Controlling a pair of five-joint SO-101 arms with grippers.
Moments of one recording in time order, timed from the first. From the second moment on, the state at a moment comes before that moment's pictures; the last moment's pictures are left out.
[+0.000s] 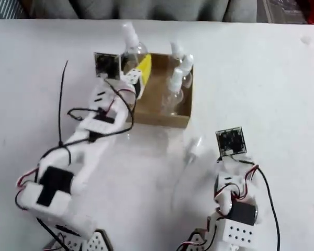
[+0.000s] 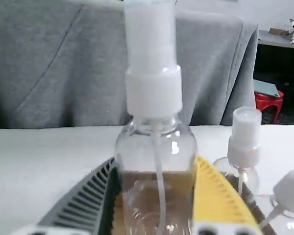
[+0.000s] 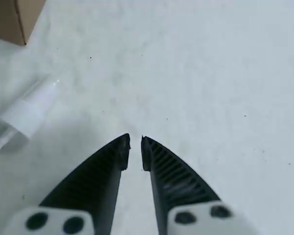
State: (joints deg) left arm 10.0 6.8 39.6 -28.6 10.7; right arm 12.1 -96.7 96.4 47.9 28.5
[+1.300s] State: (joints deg) left arm 6.0 37.5 19.9 -41.1 5.8; right arm 12.0 -96.7 96.4 47.9 30.6
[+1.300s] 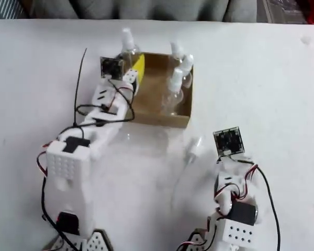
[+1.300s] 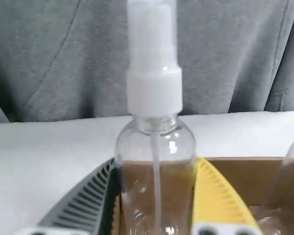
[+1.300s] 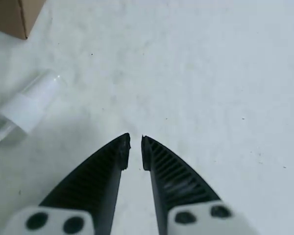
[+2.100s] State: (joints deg) left arm 5.9 37.6 19.9 -38.5 0.7; right arm 12.0 -96.7 96.4 48.7 30.7
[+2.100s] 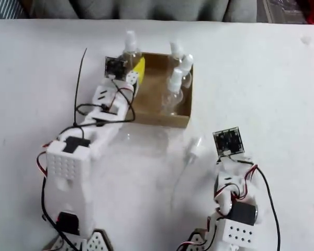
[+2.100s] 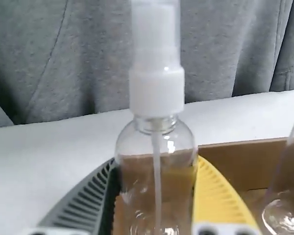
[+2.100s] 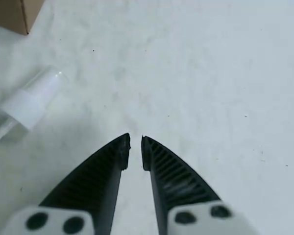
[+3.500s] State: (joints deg) left arm 5.2 37.5 21.1 -38.5 0.9; right arm 12.0 -96.7 96.4 48.7 30.7
